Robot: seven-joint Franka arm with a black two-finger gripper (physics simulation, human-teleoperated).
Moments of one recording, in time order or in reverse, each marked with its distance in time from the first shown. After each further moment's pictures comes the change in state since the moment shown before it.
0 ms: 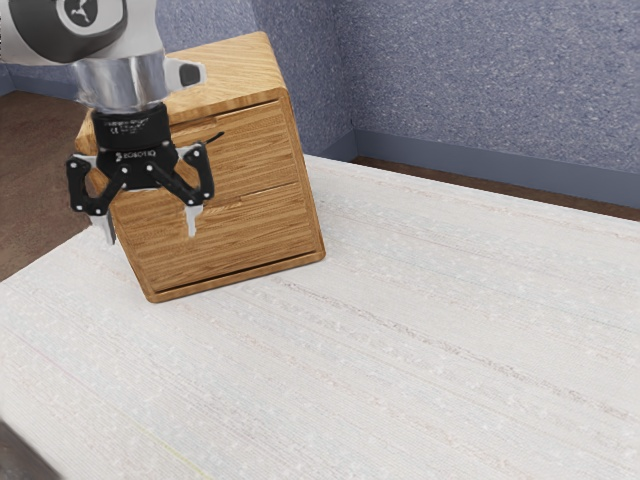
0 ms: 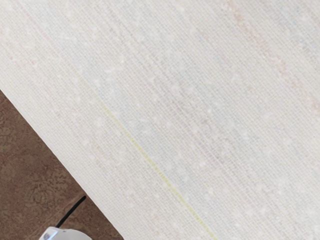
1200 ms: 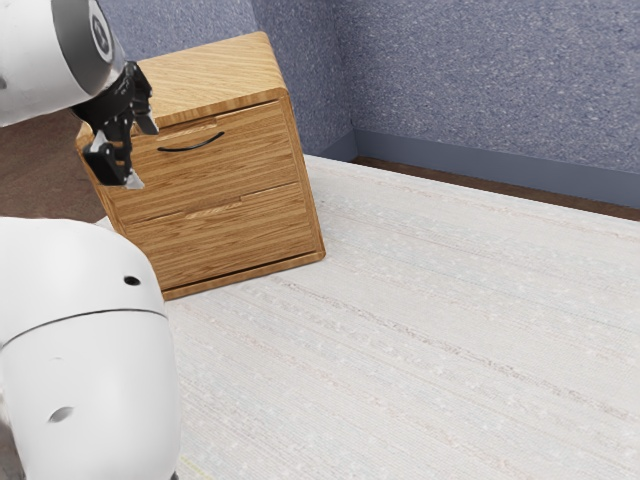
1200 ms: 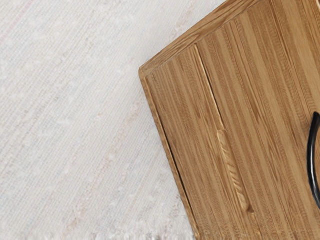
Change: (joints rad) arm 0.341 -0.823 0.623 -0.223 -0.901 0.318 -0.587
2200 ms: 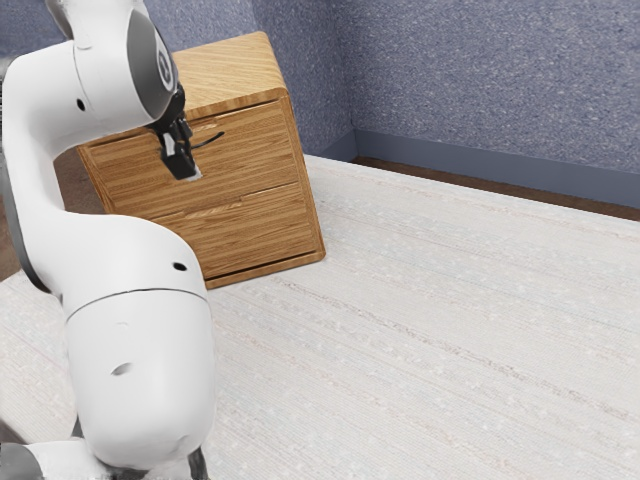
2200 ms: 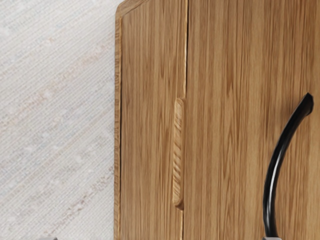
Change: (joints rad) arm 0.141 -0.029 -0.180 0.074 -0.109 0.175 -0.397
